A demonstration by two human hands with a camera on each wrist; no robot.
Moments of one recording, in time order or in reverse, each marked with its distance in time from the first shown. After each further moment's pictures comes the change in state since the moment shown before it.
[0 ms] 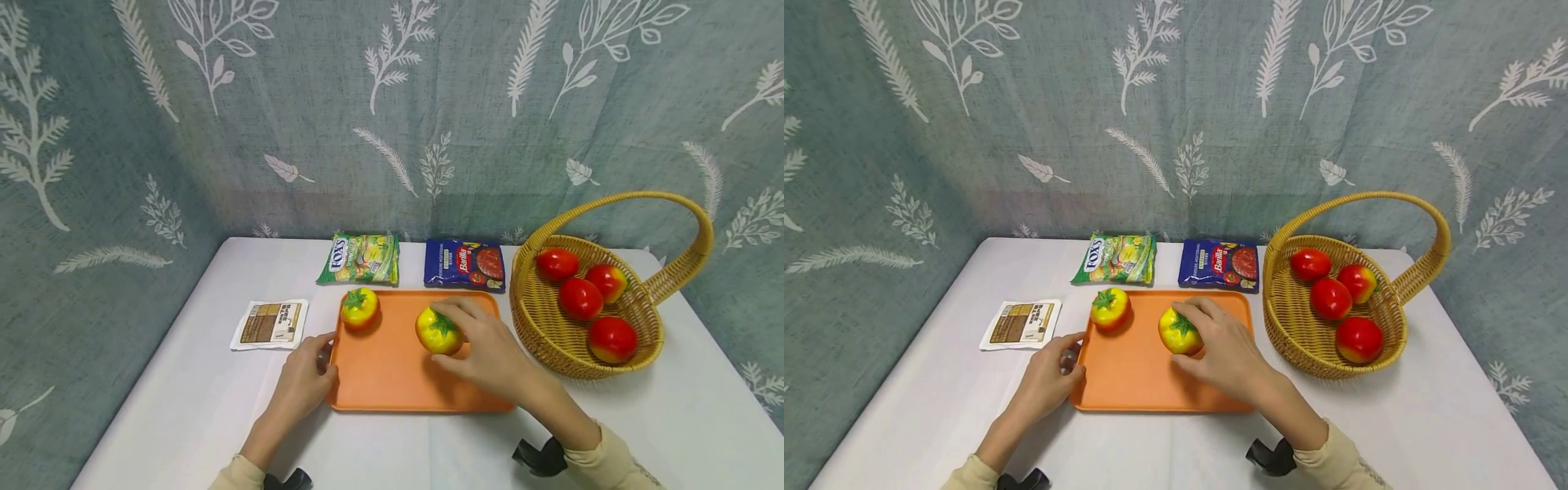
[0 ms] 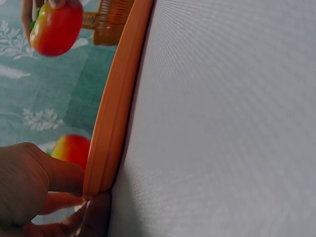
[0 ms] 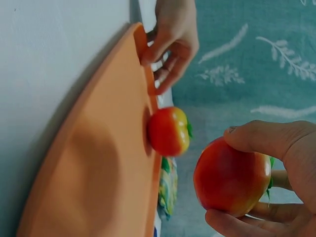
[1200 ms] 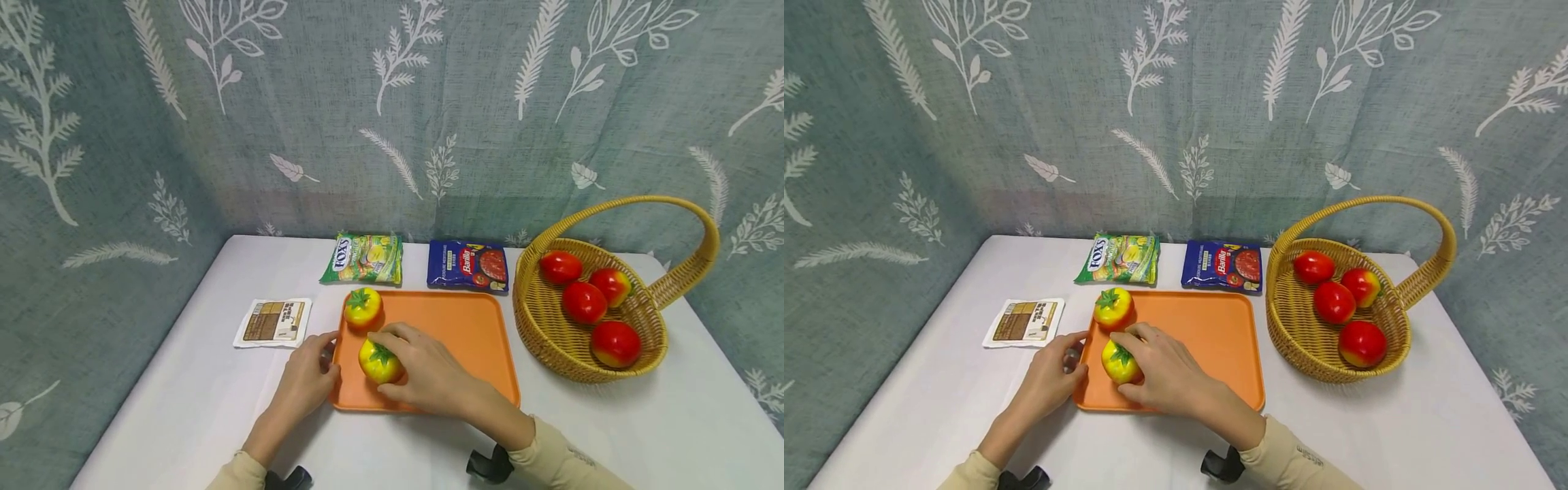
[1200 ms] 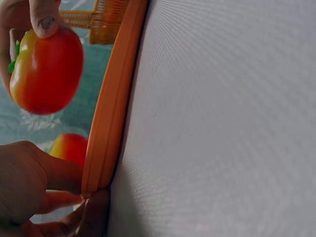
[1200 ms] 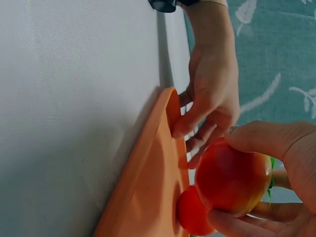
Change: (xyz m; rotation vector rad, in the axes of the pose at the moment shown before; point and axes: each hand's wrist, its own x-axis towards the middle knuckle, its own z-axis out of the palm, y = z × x) left_hand -0.001 0.000 -0.001 -0.008 -0.016 -0.010; right_hand 0.023 -0.041 0.061 0.005 -0.227 -0.103
